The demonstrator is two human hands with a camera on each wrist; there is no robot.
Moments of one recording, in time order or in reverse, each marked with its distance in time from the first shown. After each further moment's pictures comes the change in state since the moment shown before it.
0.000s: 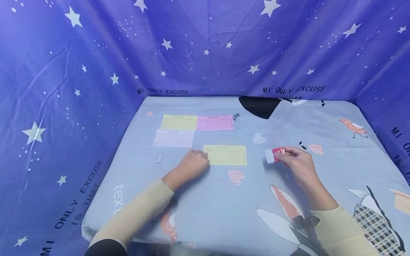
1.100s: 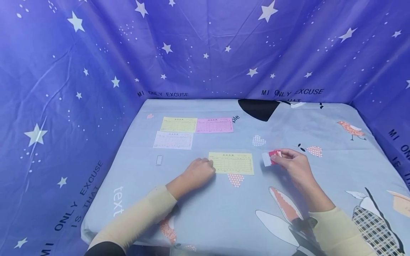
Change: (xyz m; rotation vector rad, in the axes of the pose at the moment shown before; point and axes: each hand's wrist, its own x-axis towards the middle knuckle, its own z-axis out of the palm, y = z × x) left_hand 0.000 0.029 -0.010 0.014 0.007 0.066; right_hand -0.002 -0.002 0.004 -0.014 -0.034 0.018
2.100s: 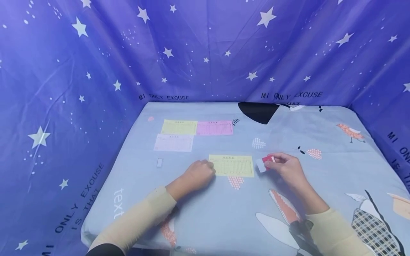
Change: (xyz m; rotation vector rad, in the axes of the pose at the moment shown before) left_hand -0.001 -0.005 0.004 -0.088 0.035 0.007; right_hand -0.004 -0.002 0.013 -0.080 -0.071 -0.009
